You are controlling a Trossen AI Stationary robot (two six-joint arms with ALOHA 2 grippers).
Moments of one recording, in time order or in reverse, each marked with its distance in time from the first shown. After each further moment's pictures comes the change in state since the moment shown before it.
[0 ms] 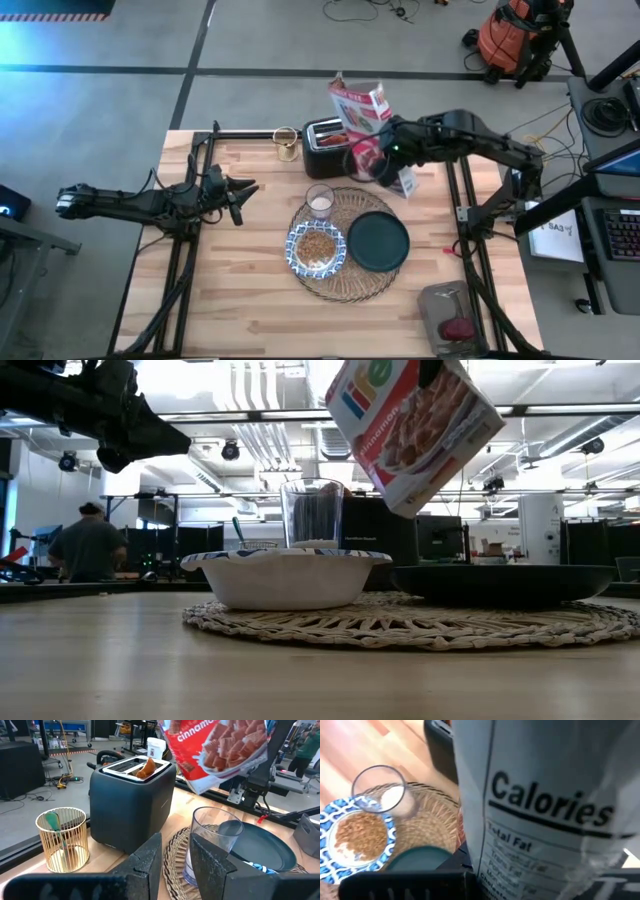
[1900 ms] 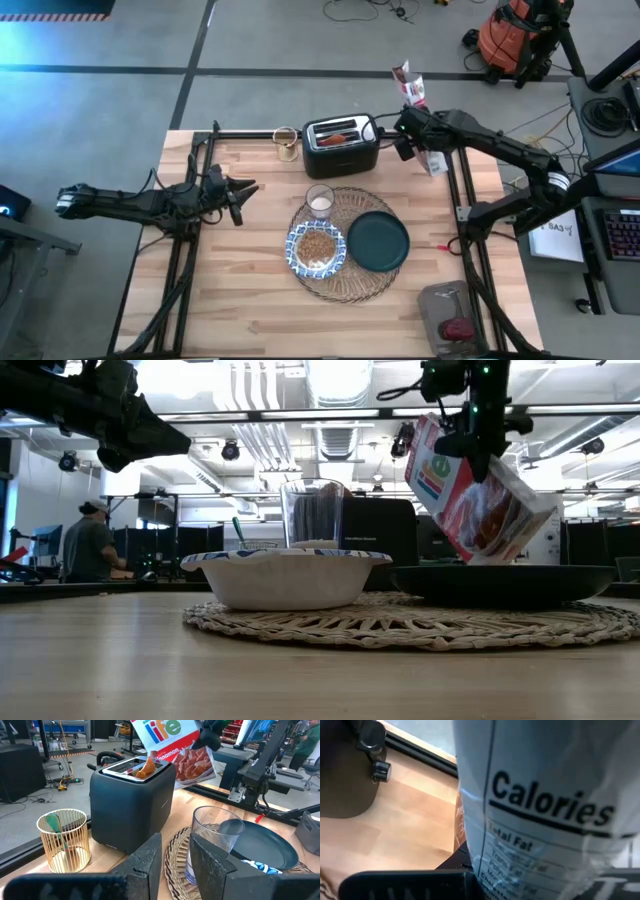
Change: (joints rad) left arm 0.000 0.000 0.000 0.000 0.001 0.018; right arm -0.453 -0.226 -0.723 0.349 0.204 -0.088
